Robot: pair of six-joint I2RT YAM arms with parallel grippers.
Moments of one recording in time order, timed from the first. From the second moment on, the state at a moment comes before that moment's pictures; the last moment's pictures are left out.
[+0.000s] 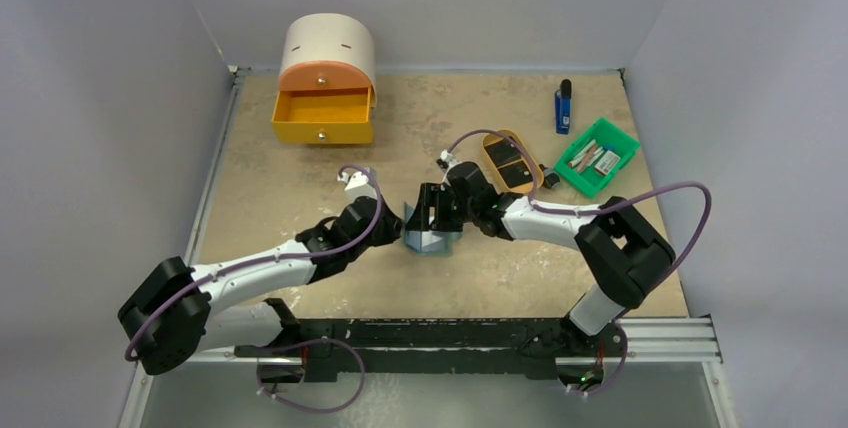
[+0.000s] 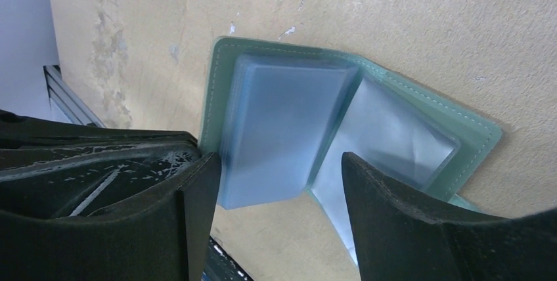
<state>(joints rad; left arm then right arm) -0.85 1.17 0.52 0.04 -0.33 -0.92 0.76 1.62 0.82 0.07 -0.23 0.75</state>
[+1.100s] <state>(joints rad) -0.85 1.17 0.52 0.04 -0.33 -0.92 0.78 1.50 0.78 -0.03 -0.07 0.73</state>
